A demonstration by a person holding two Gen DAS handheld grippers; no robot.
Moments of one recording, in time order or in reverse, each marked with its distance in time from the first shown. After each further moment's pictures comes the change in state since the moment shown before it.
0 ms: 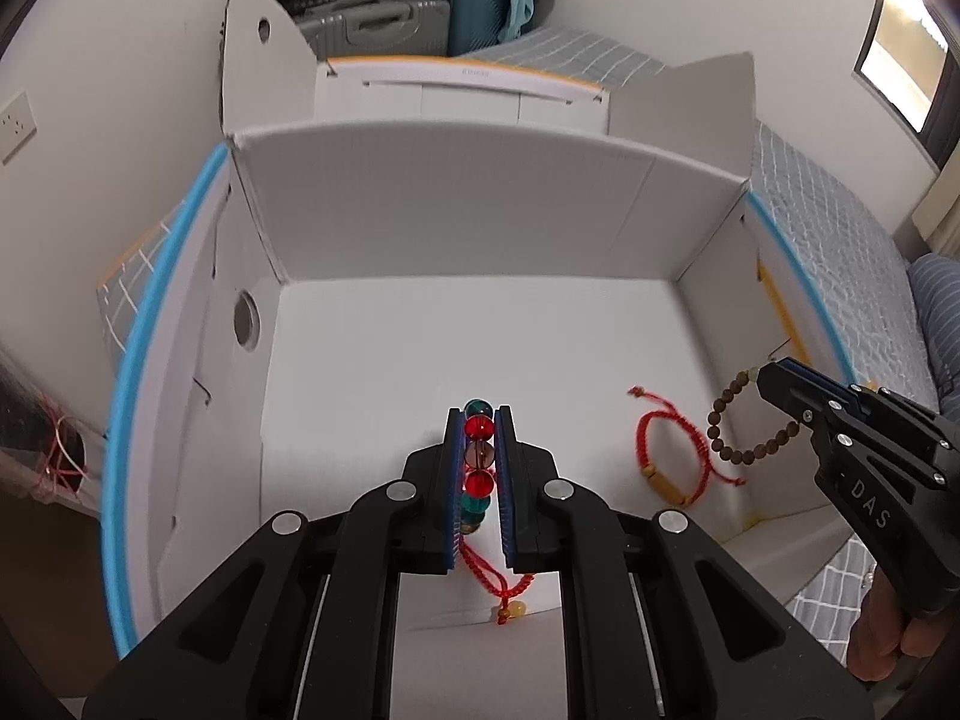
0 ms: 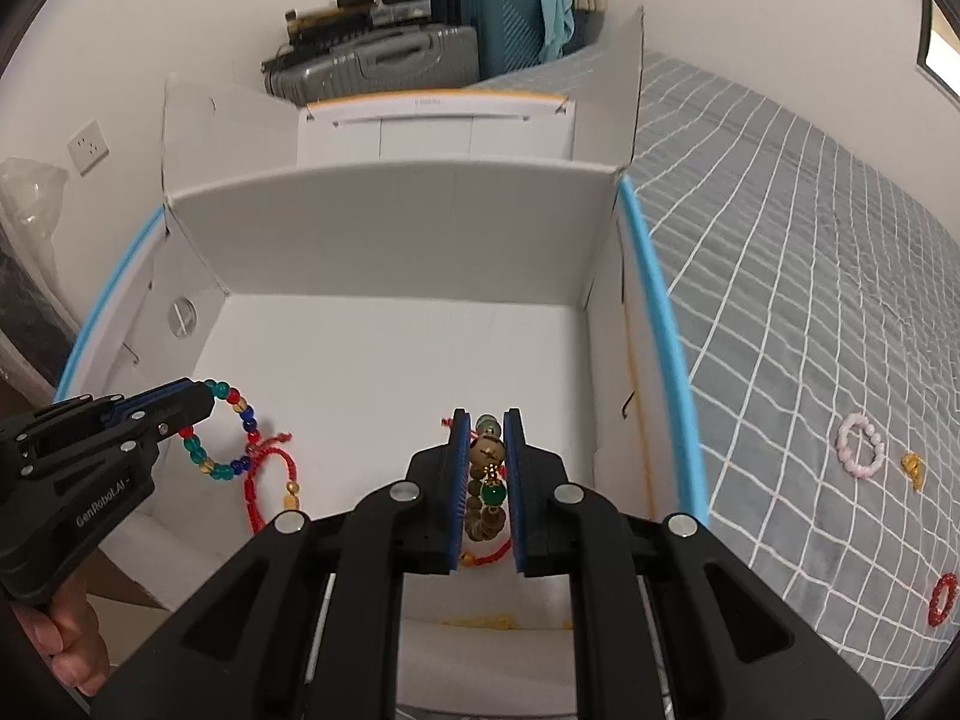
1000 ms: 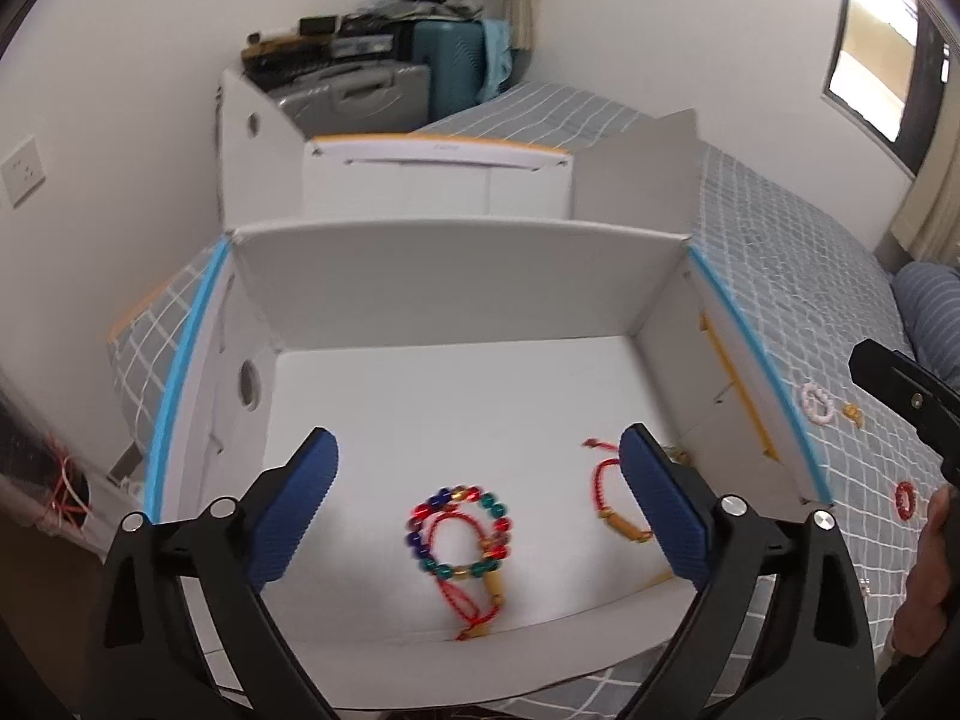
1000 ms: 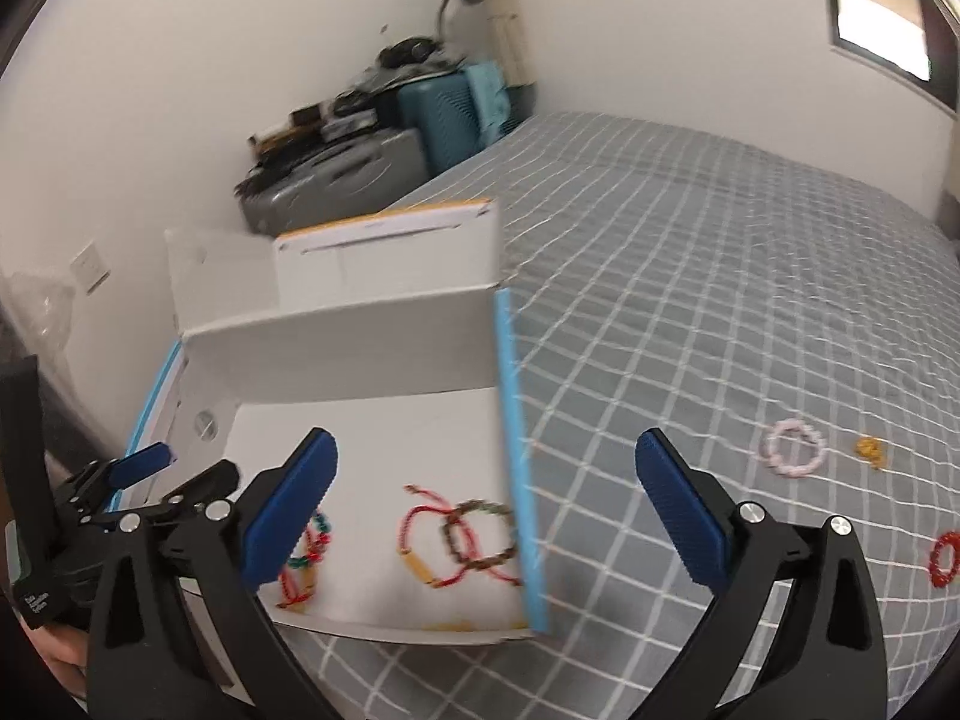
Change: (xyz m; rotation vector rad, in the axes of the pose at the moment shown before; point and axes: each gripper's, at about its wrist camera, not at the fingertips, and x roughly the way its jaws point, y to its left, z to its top) left arm -0.040 -0.027 0.009 0.042 -0.151 -0.016; right arm -0.089 -0.064 0.003 0.169 -0.207 -0.005
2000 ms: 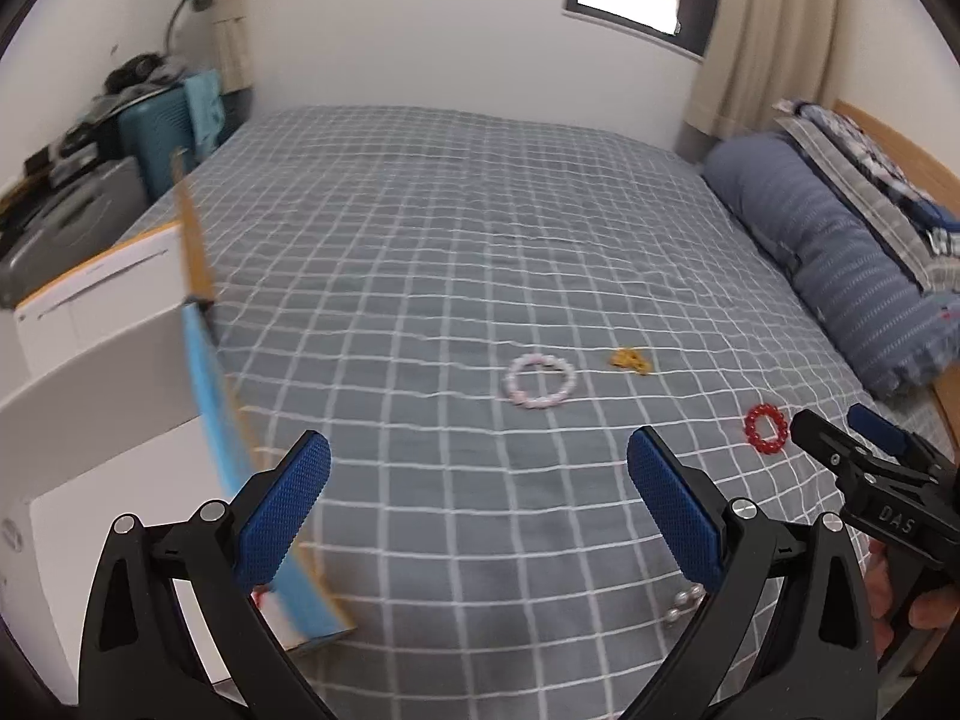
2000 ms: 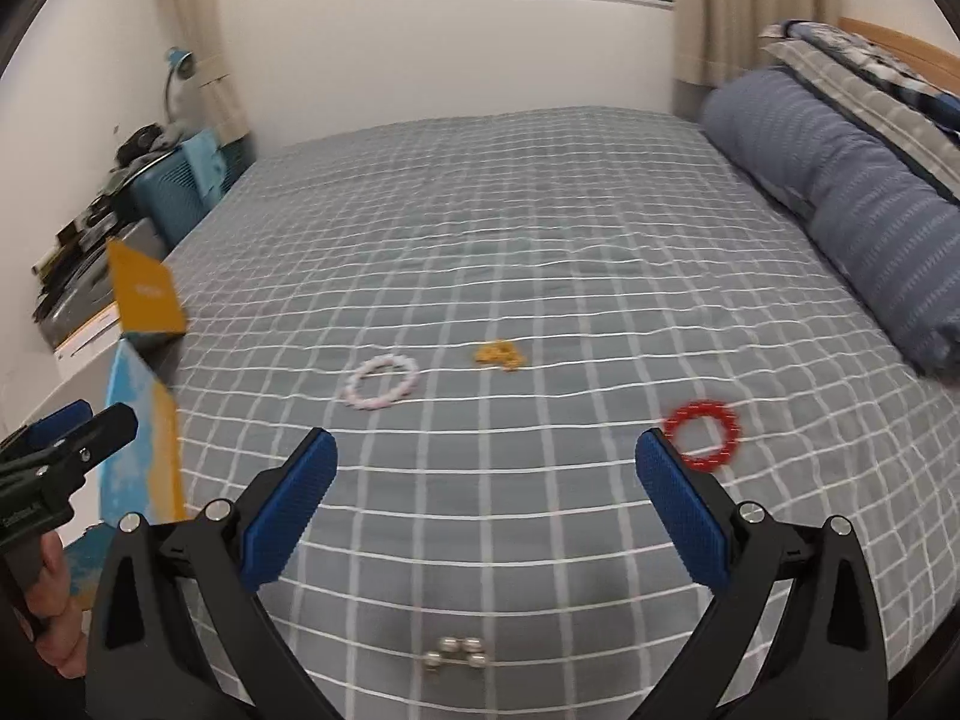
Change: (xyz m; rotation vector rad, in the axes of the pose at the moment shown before) left arm 0.012 -0.279 -0.003 0.366 -0.005 -0.346; right arm -0.113 -0.256 -0.094 0.354 -0.035 -0.431
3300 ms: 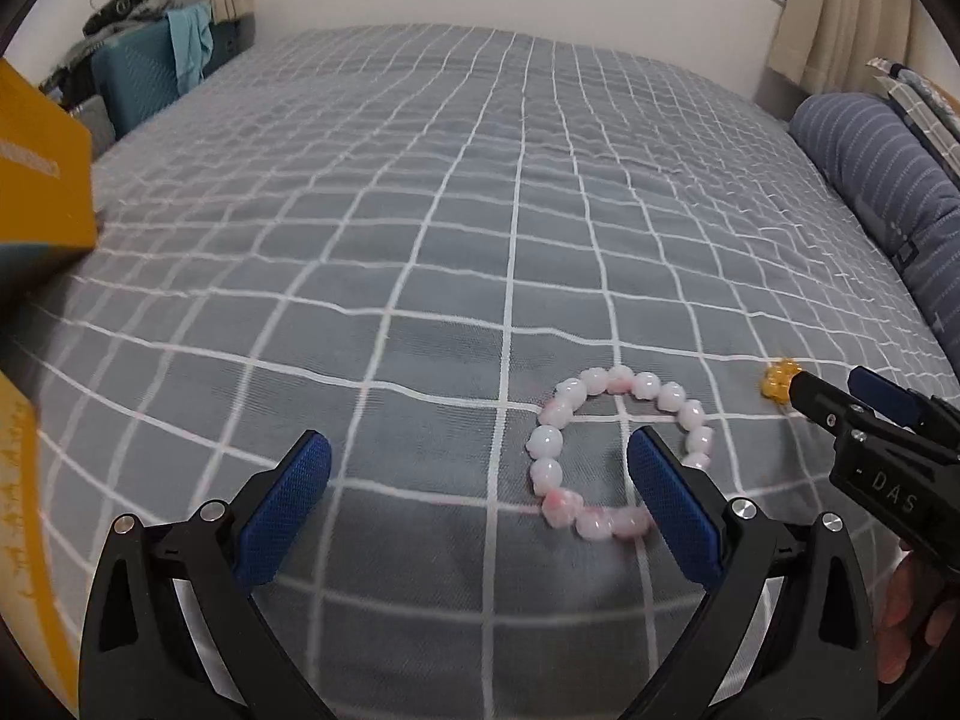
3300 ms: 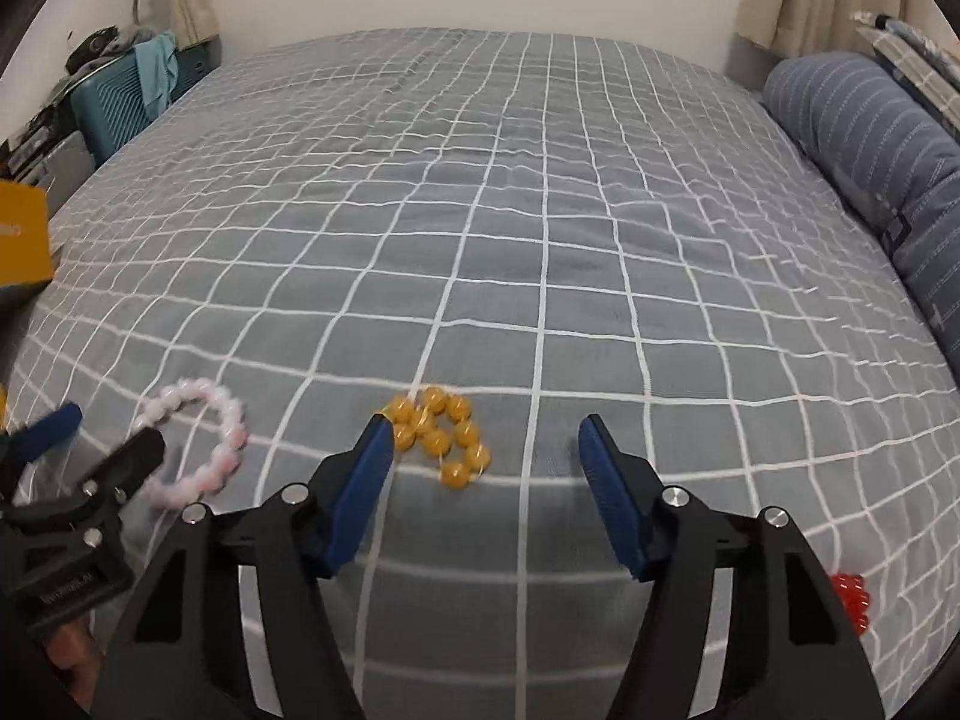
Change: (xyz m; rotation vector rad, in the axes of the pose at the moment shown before) left arm 0.248 -0.011 0.005 -0.077 0.102 0.108; right arm 0.244 -0.008 0.034 -0.132 0.136 -0.051
